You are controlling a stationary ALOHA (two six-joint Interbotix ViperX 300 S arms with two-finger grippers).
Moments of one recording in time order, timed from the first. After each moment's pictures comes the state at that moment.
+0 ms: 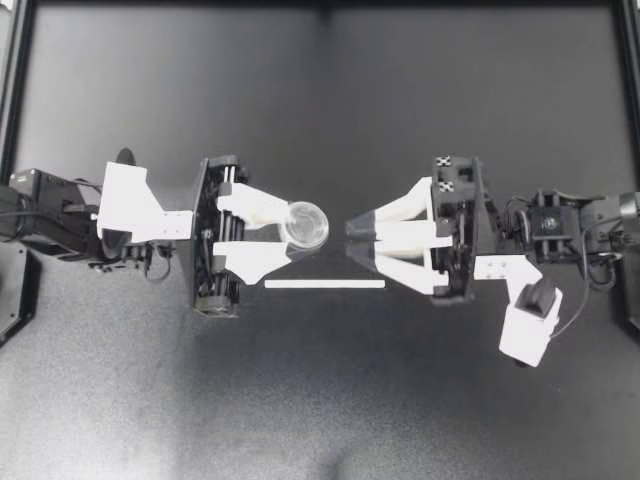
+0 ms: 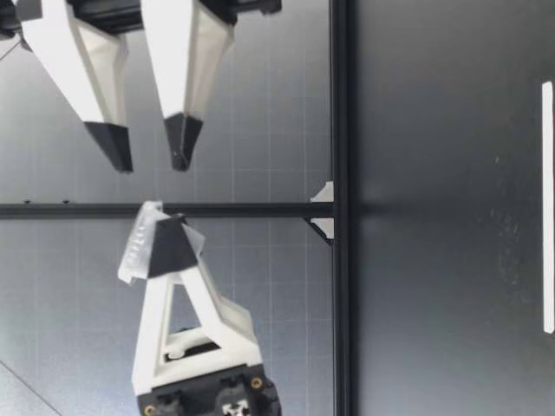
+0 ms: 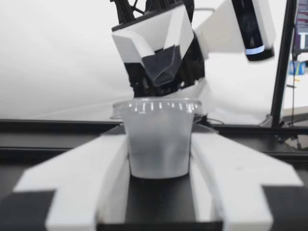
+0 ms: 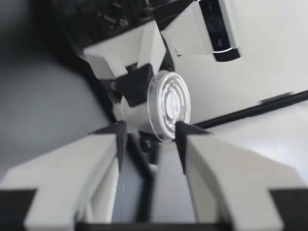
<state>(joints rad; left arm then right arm) 0.03 0.13 0.93 0.07 -1.35 -0.08 -0.02 -0.18 0.93 0.01 -0.70 -1.21</state>
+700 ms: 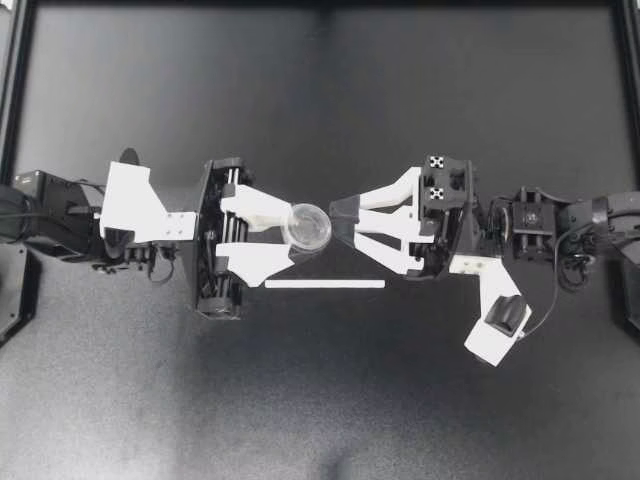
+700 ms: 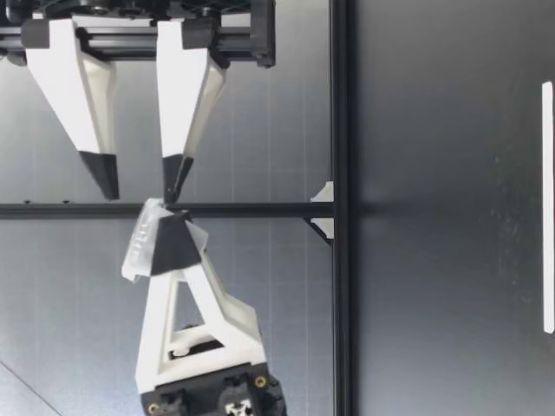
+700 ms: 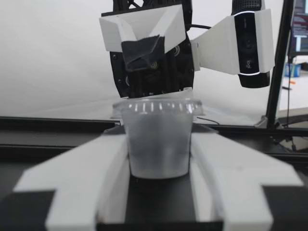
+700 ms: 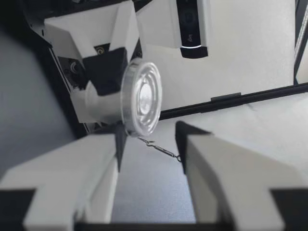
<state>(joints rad) 0.03 0.15 0.93 0.07 -1.35 -0.09 -0.02 -0.11 0.89 0.09 -0.81 -1.40</state>
